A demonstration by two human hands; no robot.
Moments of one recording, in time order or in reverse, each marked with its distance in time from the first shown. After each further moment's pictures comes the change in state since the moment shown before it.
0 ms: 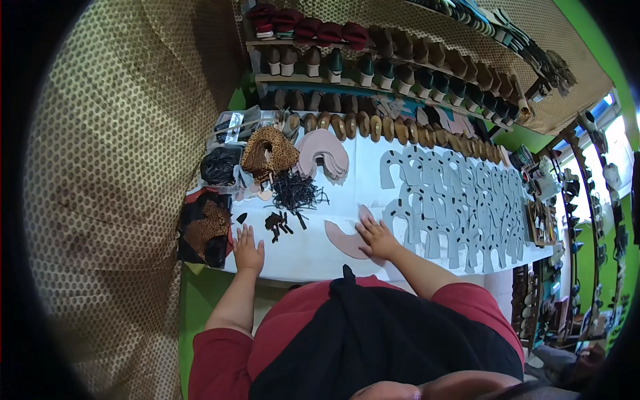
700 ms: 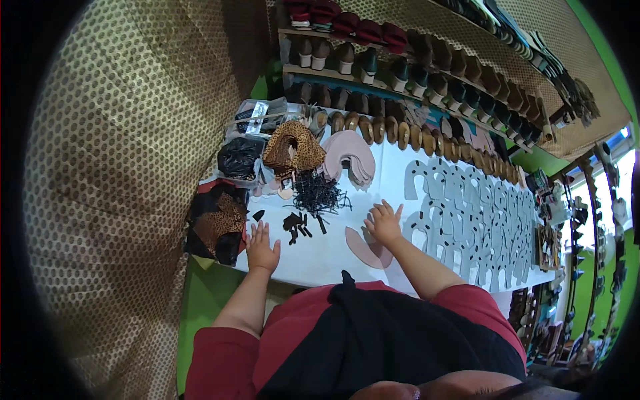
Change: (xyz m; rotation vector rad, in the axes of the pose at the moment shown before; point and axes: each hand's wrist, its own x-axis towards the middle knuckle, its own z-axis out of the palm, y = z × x) left_hand 0.006 -0.004 -0.001 -0.046 0.016 -0.009; right_hand 0.094 -0.022 -0.019 -0.029 0.235 0.239
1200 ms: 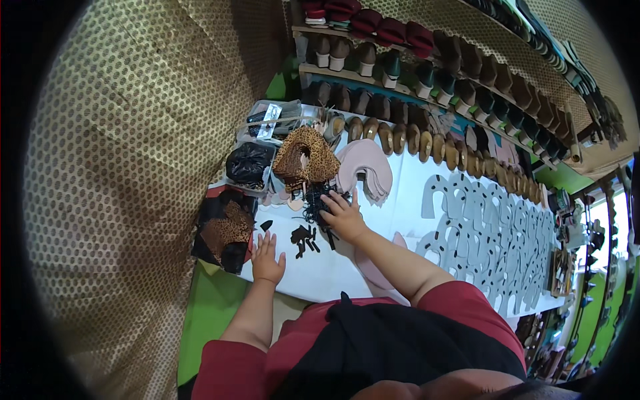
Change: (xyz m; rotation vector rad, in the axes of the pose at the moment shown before) left_hand 0.002 0.002 -0.001 0.012 0.029 -0.006; right_hand 0.104 -0.105 0.005 0.221 0.346 -0.597
